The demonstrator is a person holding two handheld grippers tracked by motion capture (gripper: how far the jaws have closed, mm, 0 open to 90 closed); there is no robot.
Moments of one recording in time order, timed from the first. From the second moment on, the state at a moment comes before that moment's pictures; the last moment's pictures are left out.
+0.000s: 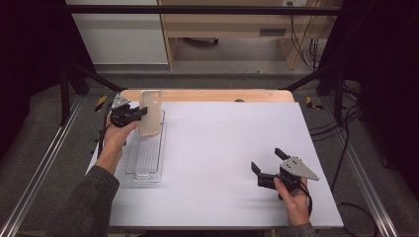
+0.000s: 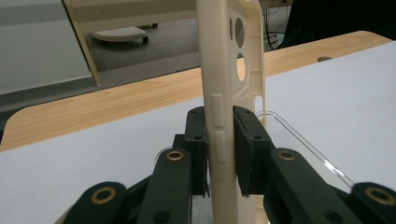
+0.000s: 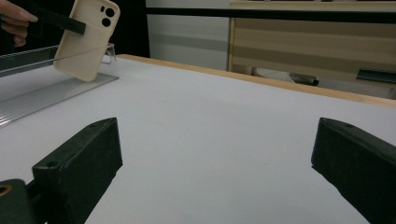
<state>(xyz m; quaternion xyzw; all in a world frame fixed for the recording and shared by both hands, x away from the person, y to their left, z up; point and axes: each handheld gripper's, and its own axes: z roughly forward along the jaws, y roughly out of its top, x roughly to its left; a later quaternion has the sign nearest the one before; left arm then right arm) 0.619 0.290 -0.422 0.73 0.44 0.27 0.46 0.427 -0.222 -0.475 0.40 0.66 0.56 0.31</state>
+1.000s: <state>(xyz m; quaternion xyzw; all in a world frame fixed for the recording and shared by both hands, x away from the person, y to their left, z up) 0.610 0.293 -0.407 0.69 0.46 0.31 0.46 0.426 -0.221 -0.475 0.40 0.66 0.56 0.31</state>
